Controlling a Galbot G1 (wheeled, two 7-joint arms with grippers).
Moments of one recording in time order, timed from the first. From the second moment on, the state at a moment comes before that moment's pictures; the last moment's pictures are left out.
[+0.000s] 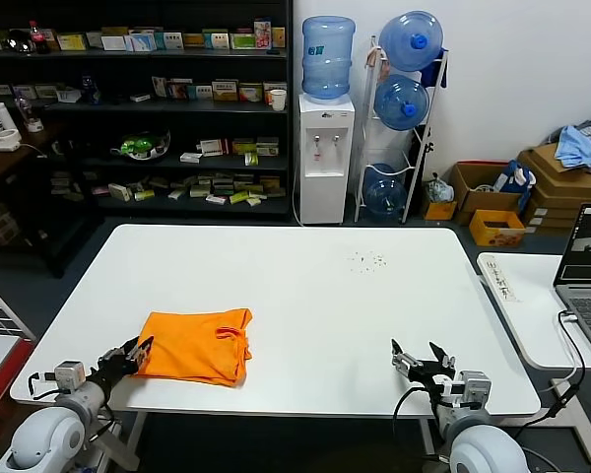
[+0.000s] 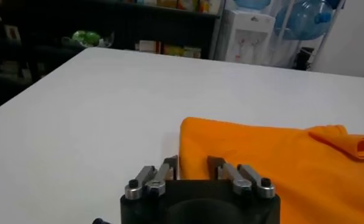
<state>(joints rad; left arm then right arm) 1.30 -0.88 -0.49 -1.59 -0.78 0.23 0.05 -1.41 1.08 0.40 2.00 0.67 -0.40 0.33</state>
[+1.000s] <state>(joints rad) 1.37 -0.83 -0.63 -1.89 -0.43 0.29 0.03 -1.40 1.09 0.39 1.98 0.67 -0.38 0.31</state>
